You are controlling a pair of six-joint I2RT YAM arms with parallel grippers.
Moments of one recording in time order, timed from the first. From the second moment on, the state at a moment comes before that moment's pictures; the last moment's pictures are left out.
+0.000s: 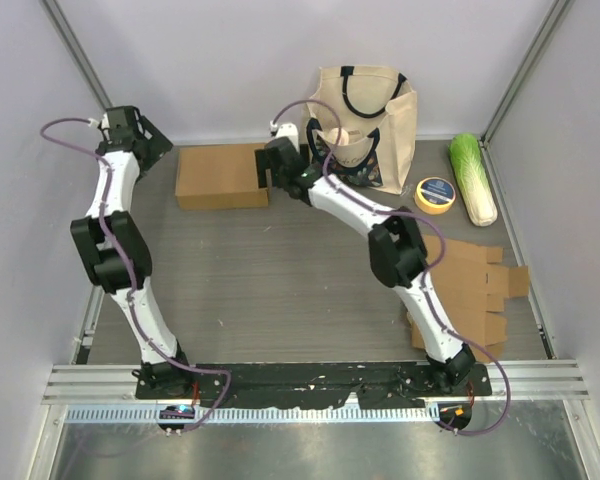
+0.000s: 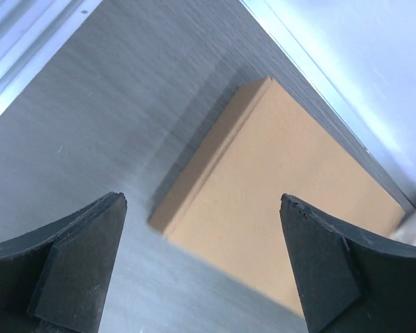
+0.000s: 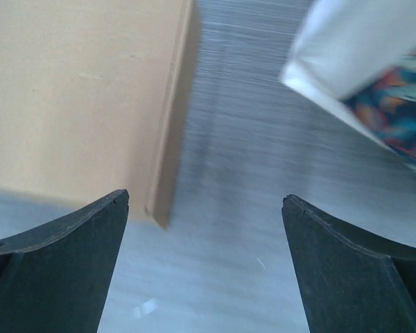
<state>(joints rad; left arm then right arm) 0.20 2.12 1.92 -0.56 -0.06 -0.59 0.71 2.48 2.22 -0.25 0.37 0.32</state>
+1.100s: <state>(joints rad) -1.13 2.14 1.24 0.41 0.29 -1.00 0.44 0.65 1.19 -0.92 0.48 0.50</state>
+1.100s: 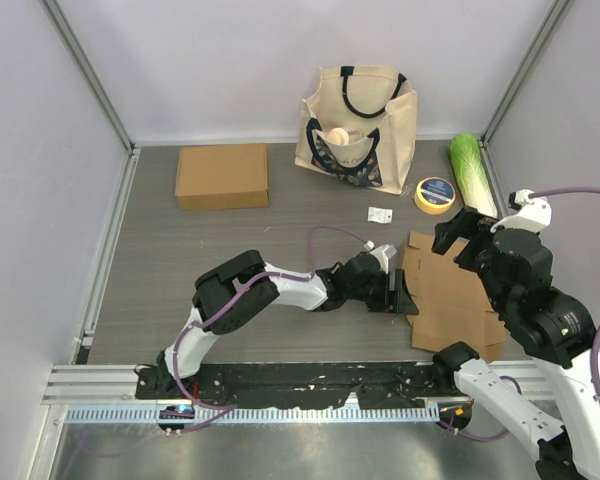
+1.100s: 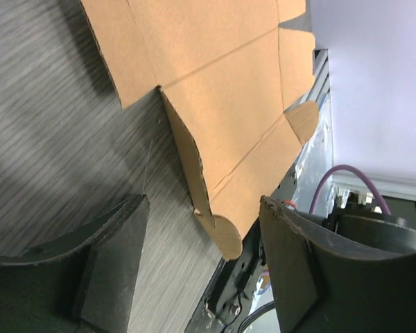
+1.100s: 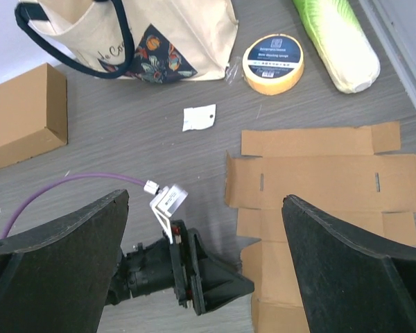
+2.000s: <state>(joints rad) -0.87 1.47 0.61 -0.04 0.25 -0.95 0.44 0.99 0.83 -0.61 0.11 0.53</state>
